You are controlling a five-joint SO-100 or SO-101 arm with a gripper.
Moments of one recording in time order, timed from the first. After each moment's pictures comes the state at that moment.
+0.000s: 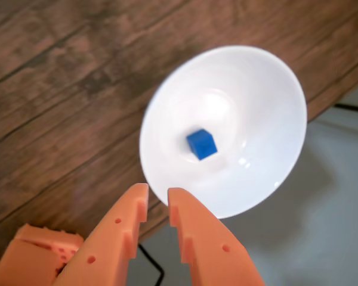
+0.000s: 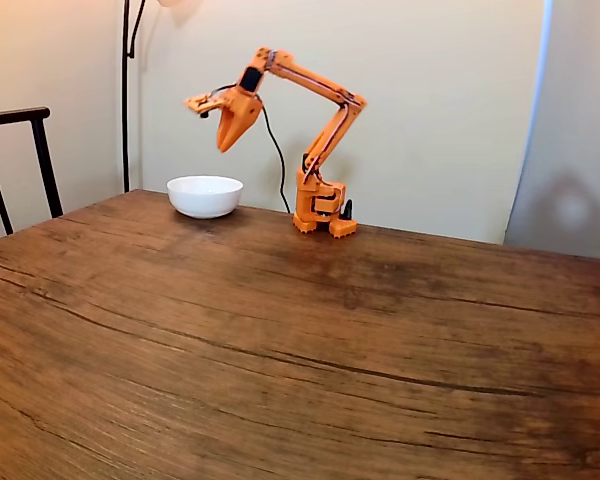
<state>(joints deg) 72.2 128.7 104.1 86.1 134.3</state>
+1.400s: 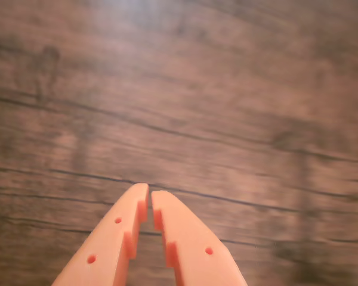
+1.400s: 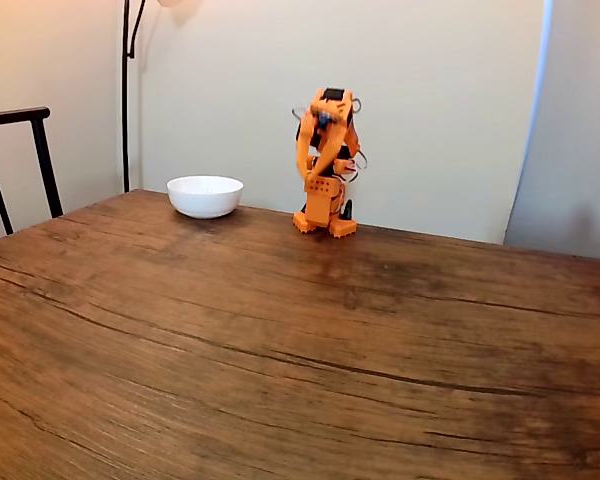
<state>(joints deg) 8.4 190.1 154.2 77.1 111.9</state>
